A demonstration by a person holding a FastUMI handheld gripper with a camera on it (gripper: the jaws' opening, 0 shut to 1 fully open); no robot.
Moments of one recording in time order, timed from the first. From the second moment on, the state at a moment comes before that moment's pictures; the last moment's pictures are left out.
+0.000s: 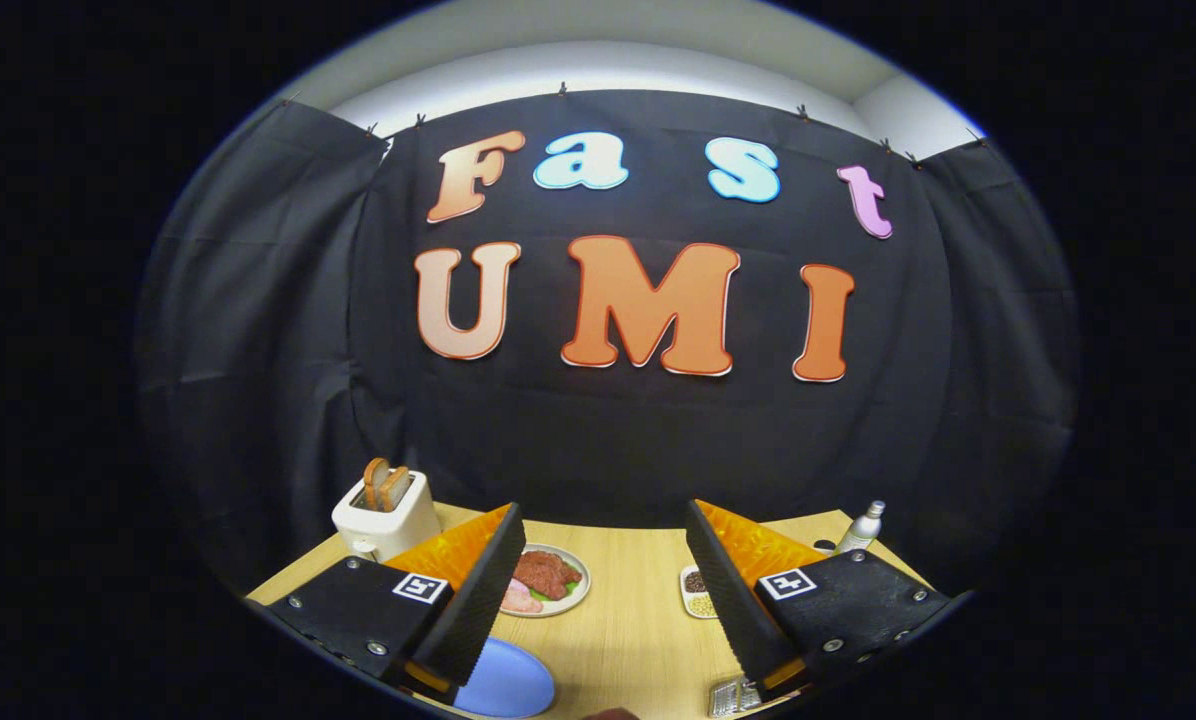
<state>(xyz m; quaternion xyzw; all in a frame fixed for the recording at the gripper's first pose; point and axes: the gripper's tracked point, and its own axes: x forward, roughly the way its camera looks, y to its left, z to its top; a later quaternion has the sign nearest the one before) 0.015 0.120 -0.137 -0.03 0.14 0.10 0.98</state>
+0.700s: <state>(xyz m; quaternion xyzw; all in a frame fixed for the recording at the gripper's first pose) -0.092 0.225 -0.332 -0.09 0.40 0.19 0.89</state>
